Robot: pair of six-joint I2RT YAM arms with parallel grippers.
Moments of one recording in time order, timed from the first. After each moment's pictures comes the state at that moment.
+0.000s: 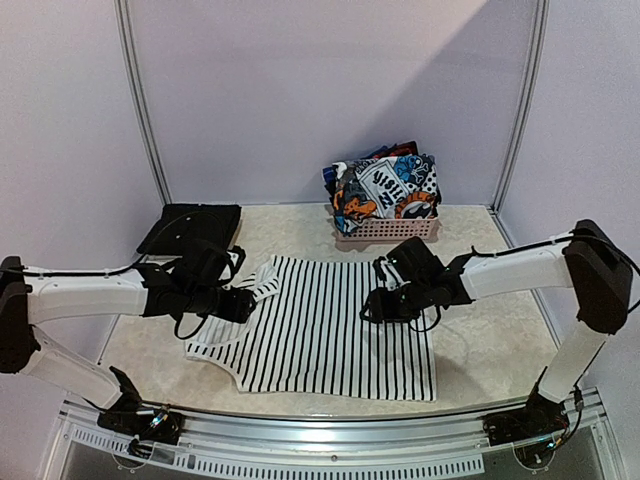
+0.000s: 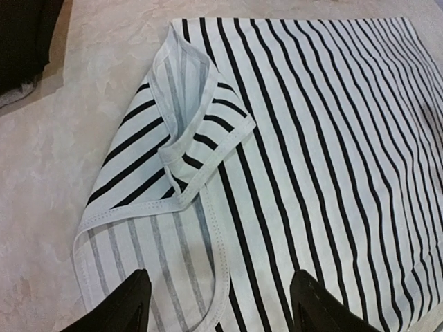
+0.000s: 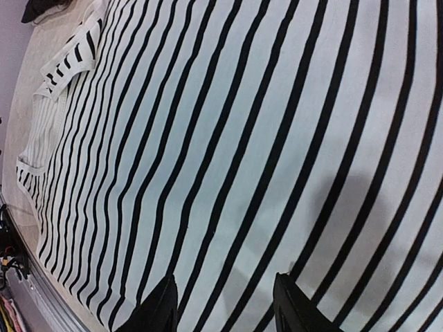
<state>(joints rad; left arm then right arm) -0.72 1.32 0.70 -0.27 -0.20 -0.36 0.80 1.71 0.95 -0.17 -0.15 0.65</state>
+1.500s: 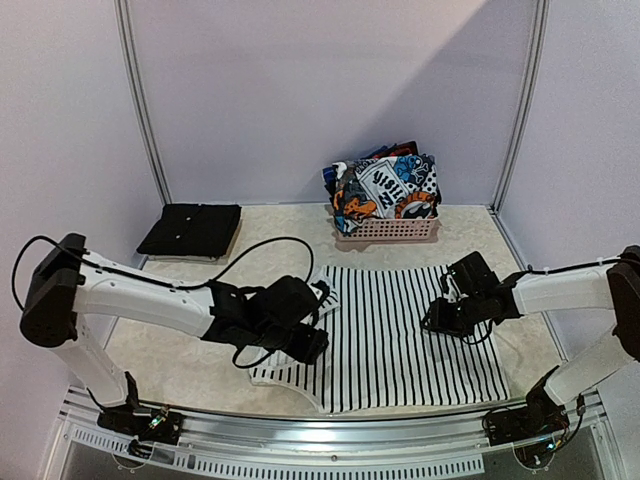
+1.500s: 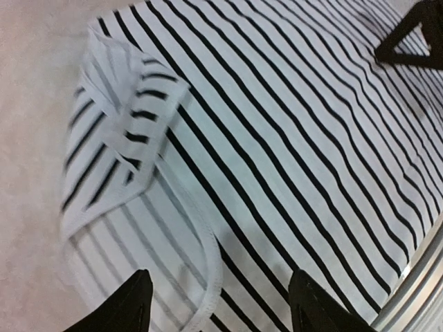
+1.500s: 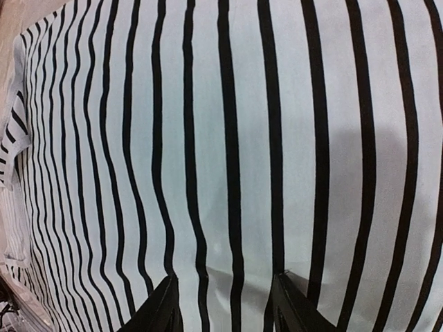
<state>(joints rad) -1.16 1.66 0.96 -0.26 -0.24 -0.50 0.55 1.43 0.60 -0.21 -0.11 0.71</state>
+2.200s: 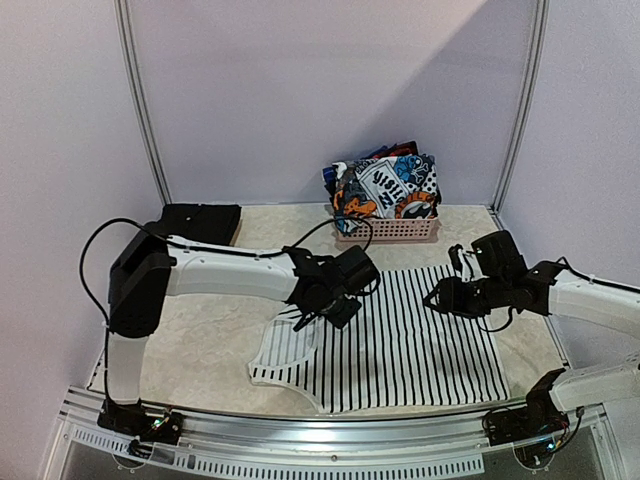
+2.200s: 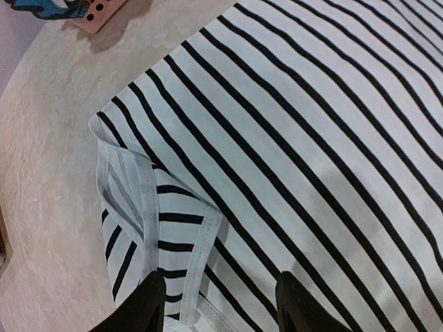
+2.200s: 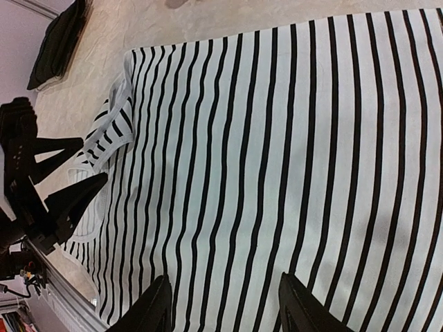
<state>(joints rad) -1.10 2.11 1.59 -0.59 -0.46 -0.23 0.55 1.14 0.66 -0.36 -0.17 0.63</state>
